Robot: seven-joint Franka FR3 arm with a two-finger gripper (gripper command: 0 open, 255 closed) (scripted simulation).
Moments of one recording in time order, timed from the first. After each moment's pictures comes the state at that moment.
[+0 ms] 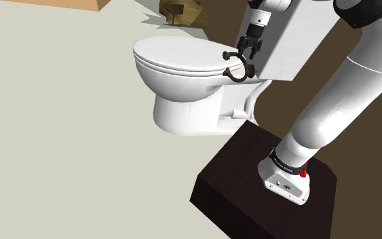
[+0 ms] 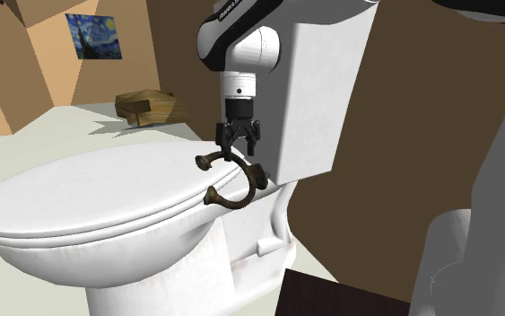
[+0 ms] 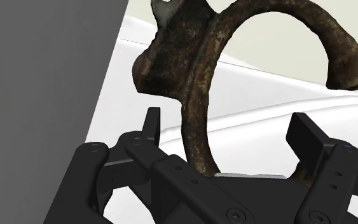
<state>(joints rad) -0.19 0.00 -0.50 -1.95 0.10 1.80 -0.32</state>
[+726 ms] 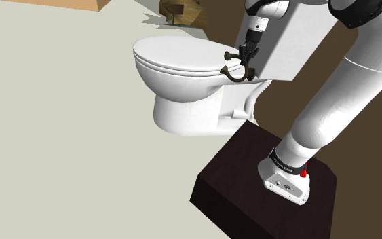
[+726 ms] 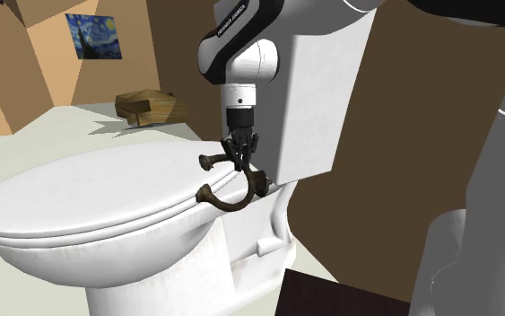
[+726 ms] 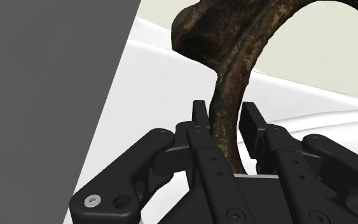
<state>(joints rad) -0.19 0.03 -0.50 -1.98 0.09 1.85 -0.35</state>
